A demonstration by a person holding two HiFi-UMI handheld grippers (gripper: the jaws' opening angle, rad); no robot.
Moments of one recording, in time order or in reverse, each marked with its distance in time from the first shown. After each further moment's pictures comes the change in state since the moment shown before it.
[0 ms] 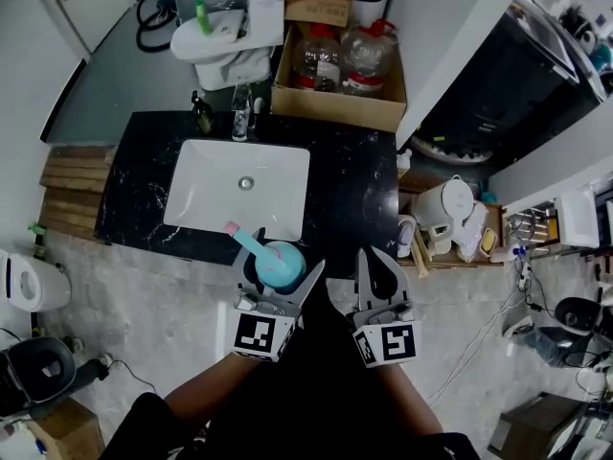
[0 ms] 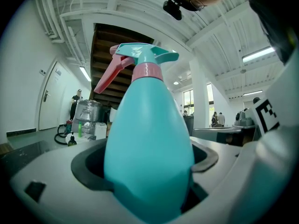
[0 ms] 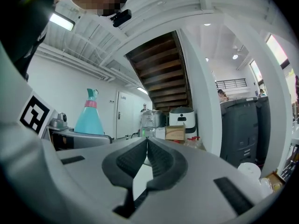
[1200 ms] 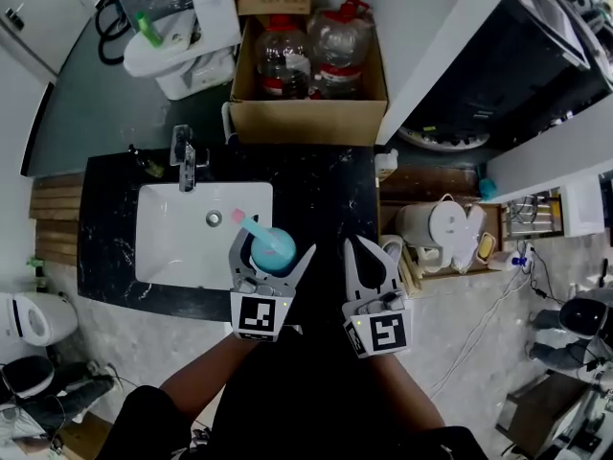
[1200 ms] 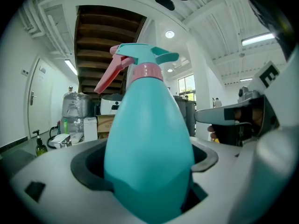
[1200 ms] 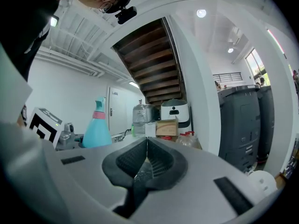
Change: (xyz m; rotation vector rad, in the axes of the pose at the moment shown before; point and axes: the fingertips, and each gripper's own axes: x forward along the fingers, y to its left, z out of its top) left arm 0.212 0.018 -0.049 0.128 0.129 -0.062; right arm 0.131 -0.136 -0.031 0.052 0.053 -0.041
